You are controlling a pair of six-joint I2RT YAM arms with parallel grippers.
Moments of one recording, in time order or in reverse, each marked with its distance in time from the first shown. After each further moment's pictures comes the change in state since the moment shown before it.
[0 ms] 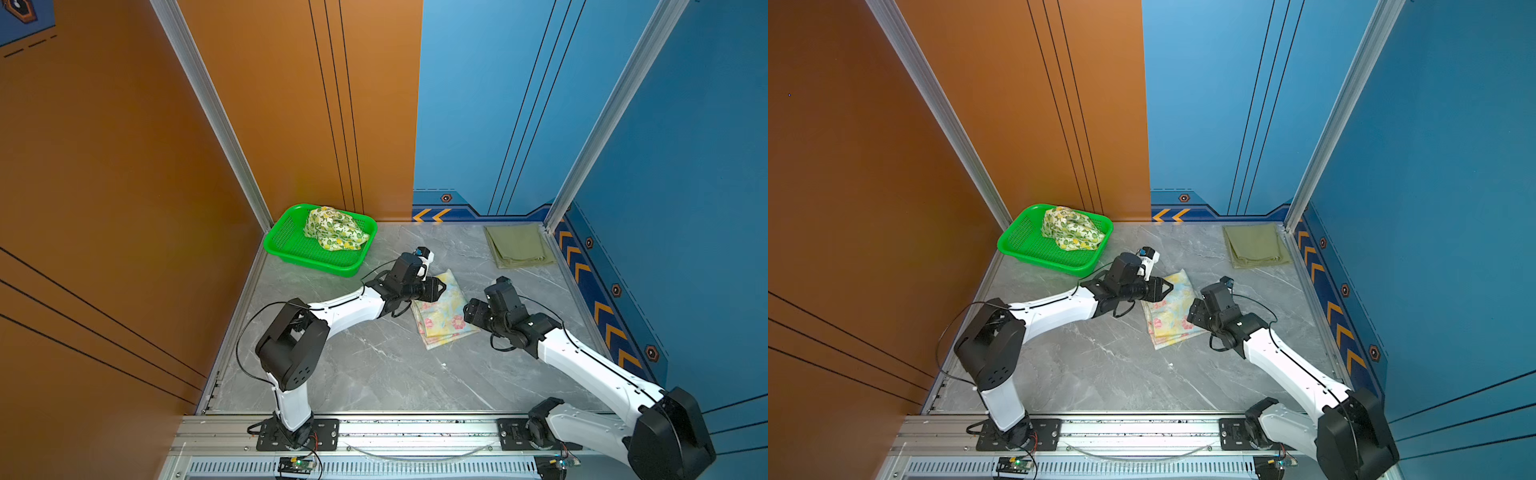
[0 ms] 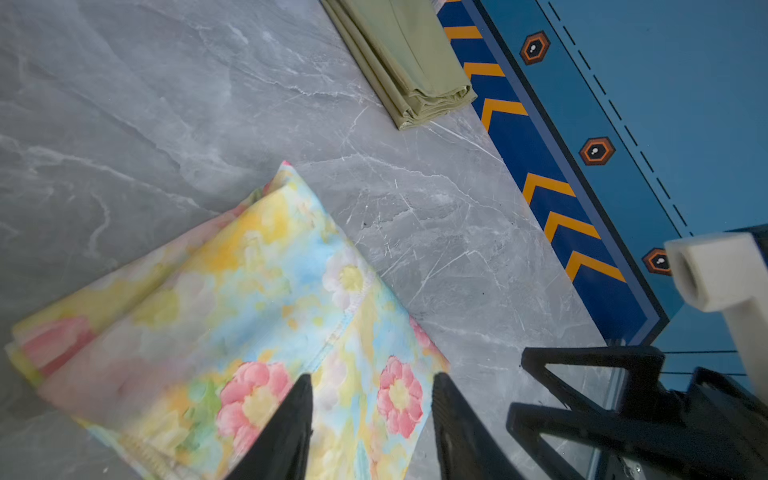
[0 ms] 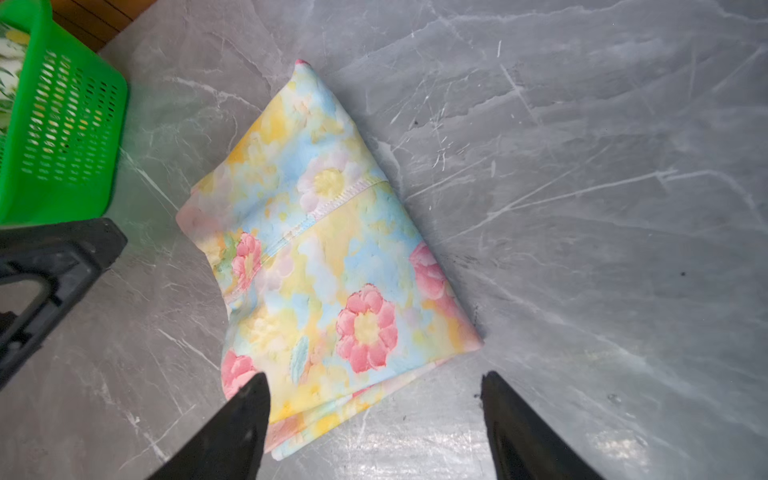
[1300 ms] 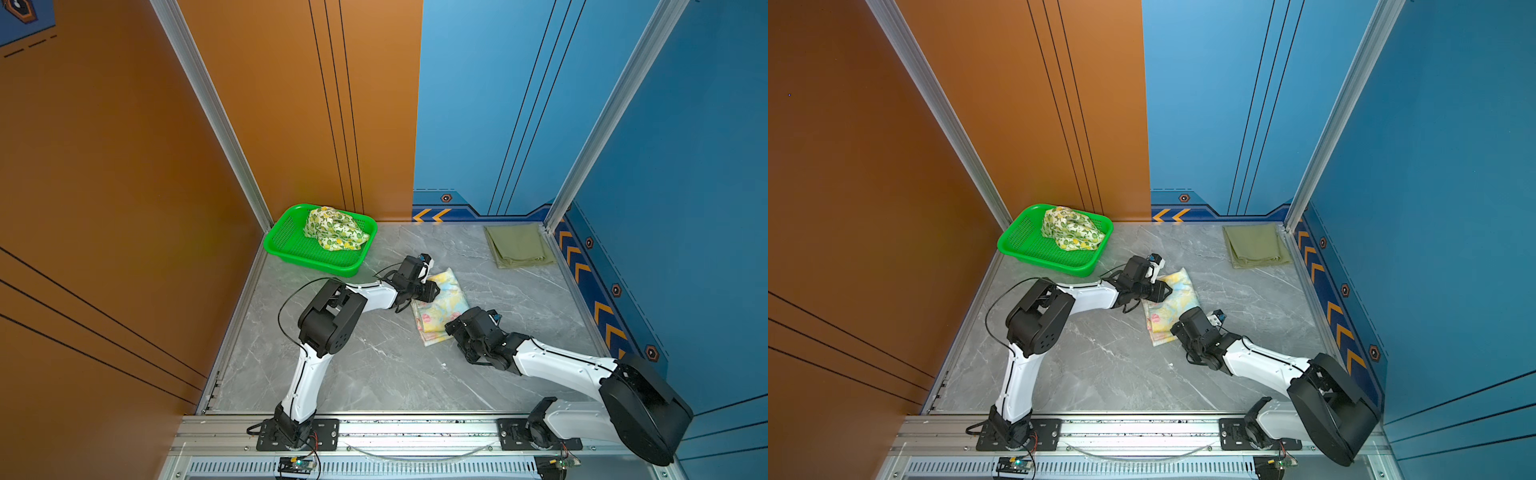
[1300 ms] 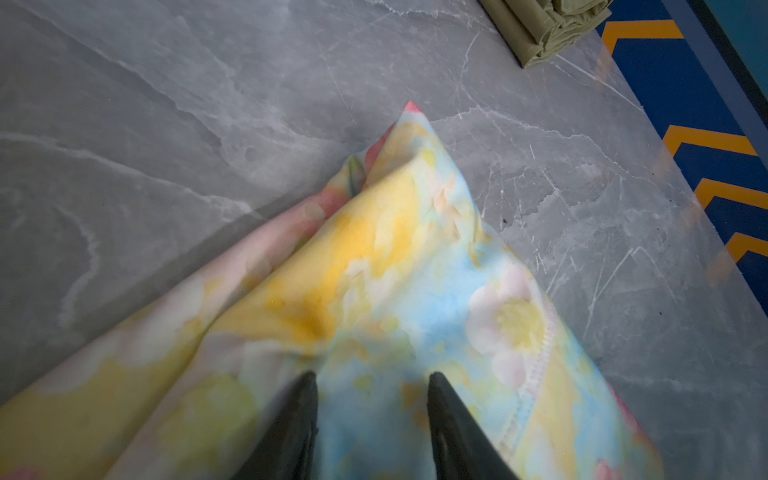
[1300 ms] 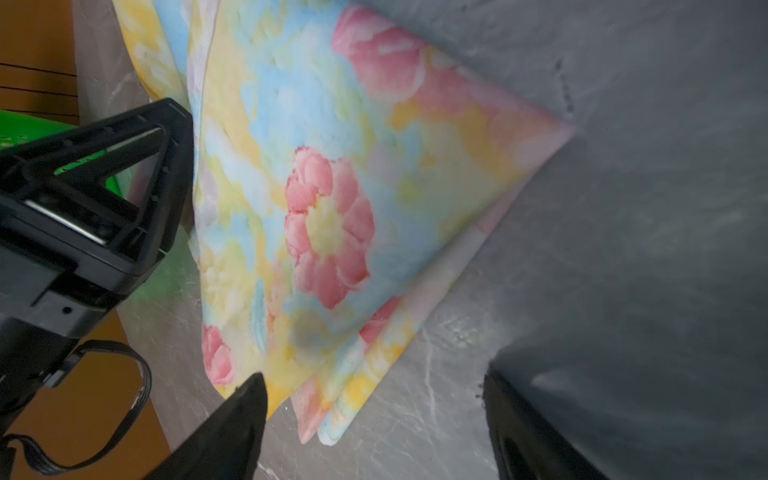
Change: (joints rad) left arm 0.070 0.357 0.120 0.095 0.025 0.126; right arm 0.206 0.204 -0.184 0.346 -0.021 0.665
